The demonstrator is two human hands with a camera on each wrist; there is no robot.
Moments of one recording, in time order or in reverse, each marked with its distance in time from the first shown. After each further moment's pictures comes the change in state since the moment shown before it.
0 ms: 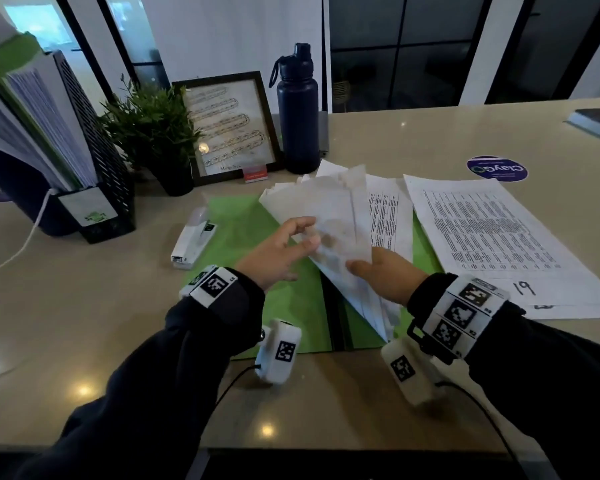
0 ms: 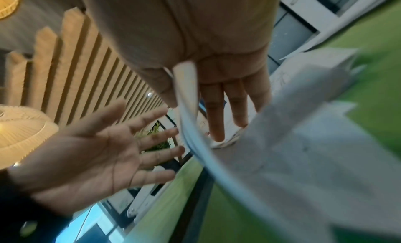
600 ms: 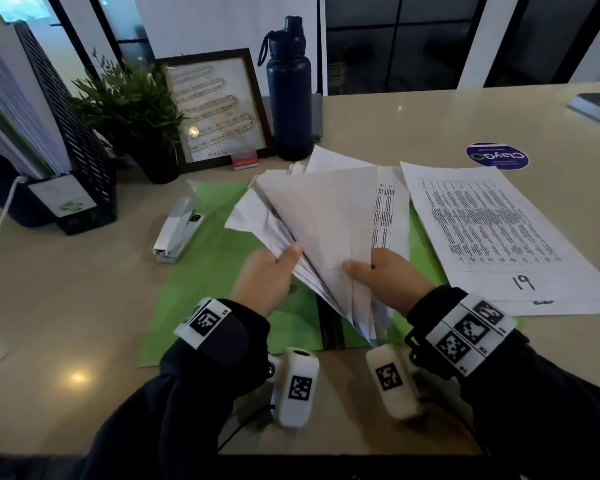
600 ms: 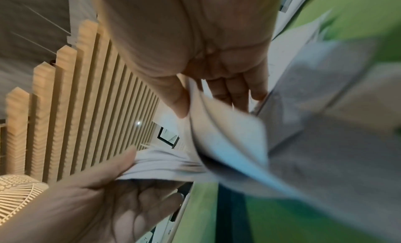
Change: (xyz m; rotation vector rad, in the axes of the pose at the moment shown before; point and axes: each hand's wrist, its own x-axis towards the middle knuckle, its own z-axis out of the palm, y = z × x) left_hand -0.005 -0.033 0.021 0.057 0.366 0.022; right_hand 0.002 0.021 0.010 0.163 0.091 0.028
